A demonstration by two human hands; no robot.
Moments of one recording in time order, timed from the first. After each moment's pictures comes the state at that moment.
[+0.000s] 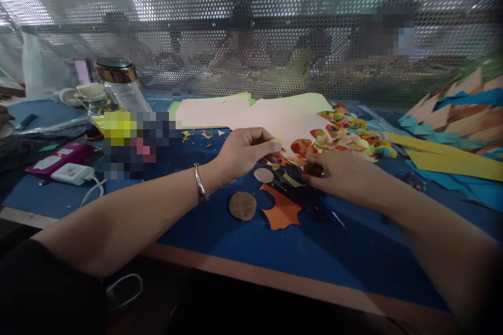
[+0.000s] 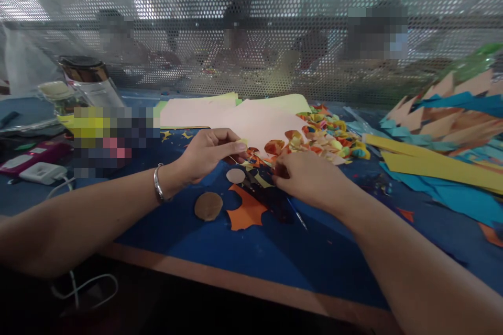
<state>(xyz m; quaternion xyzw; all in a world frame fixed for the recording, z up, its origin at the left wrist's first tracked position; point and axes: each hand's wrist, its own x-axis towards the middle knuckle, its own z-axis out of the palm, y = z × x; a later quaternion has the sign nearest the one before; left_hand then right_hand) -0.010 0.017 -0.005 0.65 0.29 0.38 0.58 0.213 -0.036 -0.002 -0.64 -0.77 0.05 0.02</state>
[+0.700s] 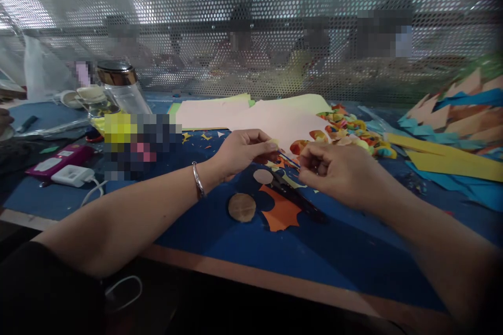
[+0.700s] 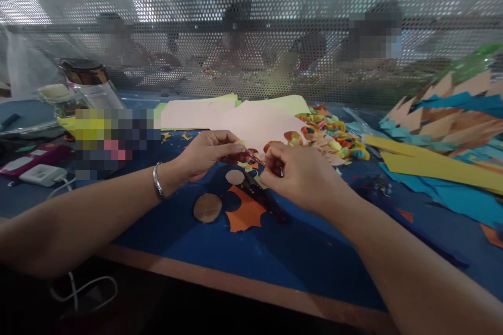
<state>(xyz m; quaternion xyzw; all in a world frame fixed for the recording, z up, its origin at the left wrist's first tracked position) -0.010 0.025 -0.008 0.60 0.30 0.36 0.64 0.197 -0.050 0.003 -0.56 -0.78 0.07 0.27</state>
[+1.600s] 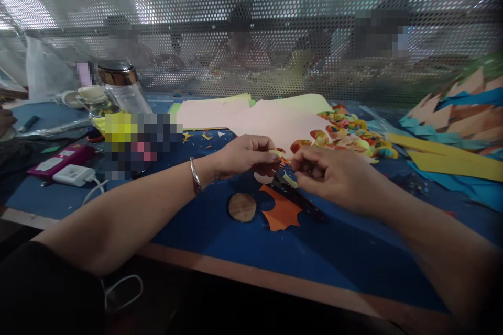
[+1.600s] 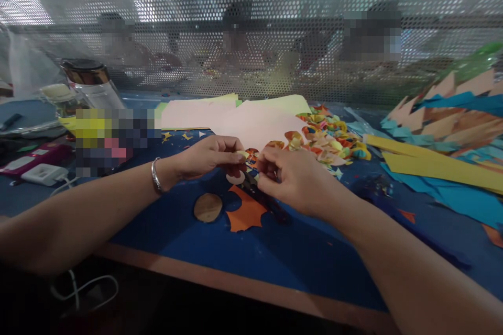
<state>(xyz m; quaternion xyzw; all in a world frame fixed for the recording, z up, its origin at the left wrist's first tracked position) -0.016 0.028 -0.003 0.65 0.26 0.23 0.68 0.195 -0.052 0.005 -0.53 -0.80 0.12 0.24</state>
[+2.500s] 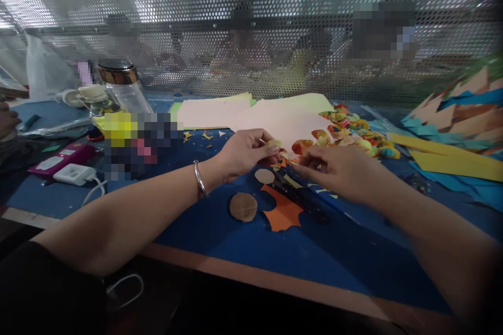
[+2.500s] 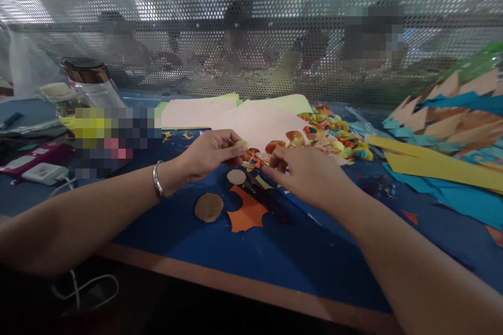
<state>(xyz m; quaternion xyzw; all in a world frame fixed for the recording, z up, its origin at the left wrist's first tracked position) -0.009 0.020 -0.003 0.63 0.31 0.34 0.62 0.209 -0.038 0.001 -0.61 -0.77 0.08 0.17</state>
